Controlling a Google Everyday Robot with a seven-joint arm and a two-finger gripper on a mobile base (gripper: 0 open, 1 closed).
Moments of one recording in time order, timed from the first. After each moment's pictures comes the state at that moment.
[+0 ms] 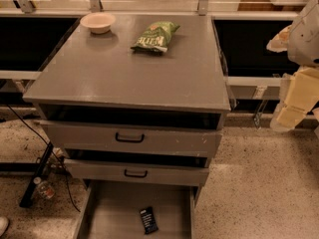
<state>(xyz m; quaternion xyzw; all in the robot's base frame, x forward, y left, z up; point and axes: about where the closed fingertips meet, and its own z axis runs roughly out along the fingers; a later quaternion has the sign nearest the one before) 0.438 -0.216 0.977 -0.60 0.78 -0.04 0.16</state>
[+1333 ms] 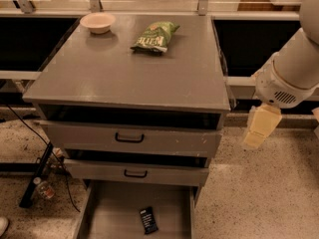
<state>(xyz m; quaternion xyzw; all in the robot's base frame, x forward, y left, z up) 0.472 -0.217 0.875 -0.57 0.81 -0.03 0.16</state>
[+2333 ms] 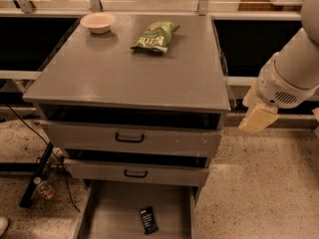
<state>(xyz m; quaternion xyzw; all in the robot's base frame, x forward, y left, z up) 0.472 -0.217 0.875 -0.57 0.81 -0.03 0.16</state>
